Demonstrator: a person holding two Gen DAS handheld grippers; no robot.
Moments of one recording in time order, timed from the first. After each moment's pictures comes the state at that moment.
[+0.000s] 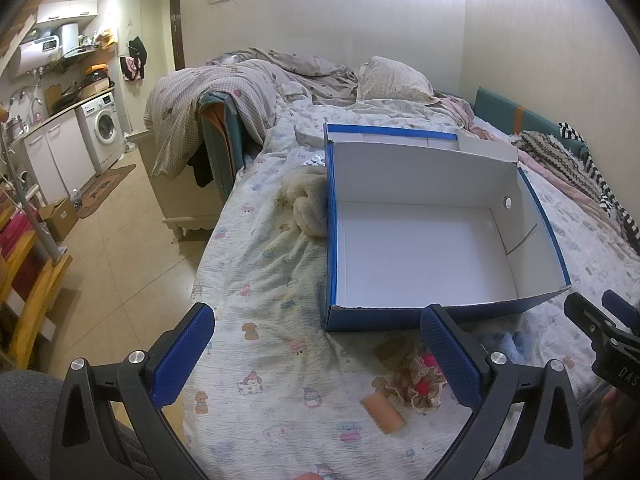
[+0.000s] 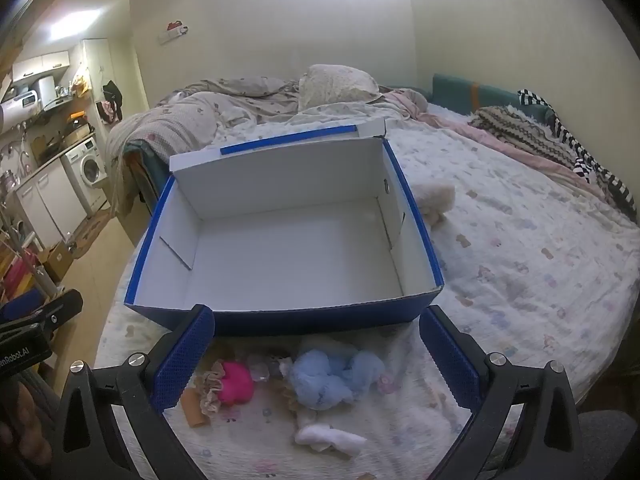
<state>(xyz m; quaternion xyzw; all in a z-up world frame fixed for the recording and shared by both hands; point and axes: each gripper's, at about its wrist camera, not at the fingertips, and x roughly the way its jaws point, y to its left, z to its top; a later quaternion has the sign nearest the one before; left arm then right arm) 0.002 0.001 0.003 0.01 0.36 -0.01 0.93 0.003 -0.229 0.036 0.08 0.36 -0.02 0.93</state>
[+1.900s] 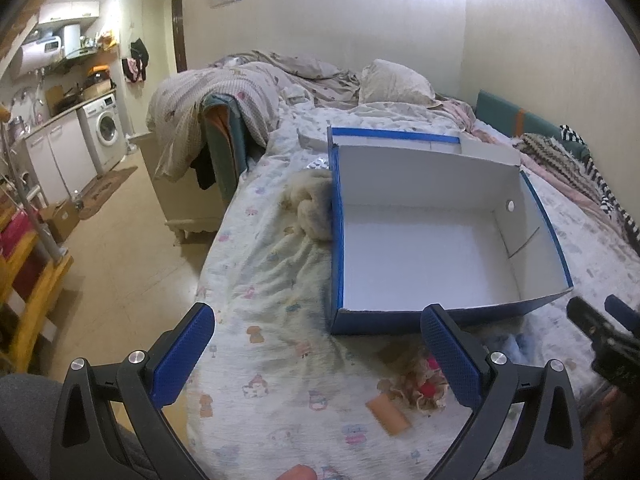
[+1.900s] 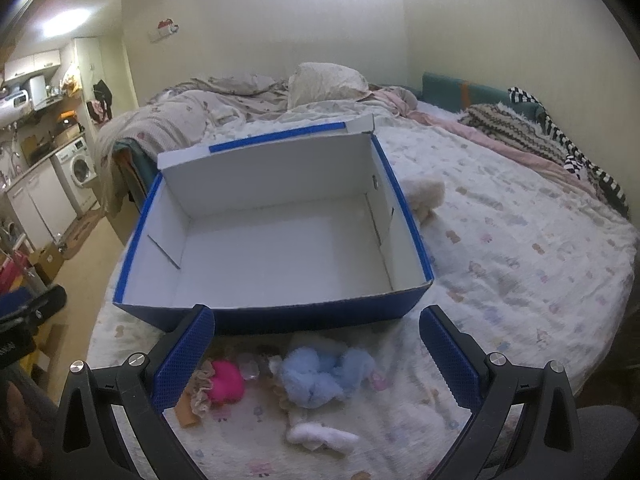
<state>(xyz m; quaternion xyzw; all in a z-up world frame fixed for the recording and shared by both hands) 0.001 0.006 0.006 0.01 0.35 -0.01 0.94 0.002 -0.229 0.033 0.07 0.36 -0.04 0.93</state>
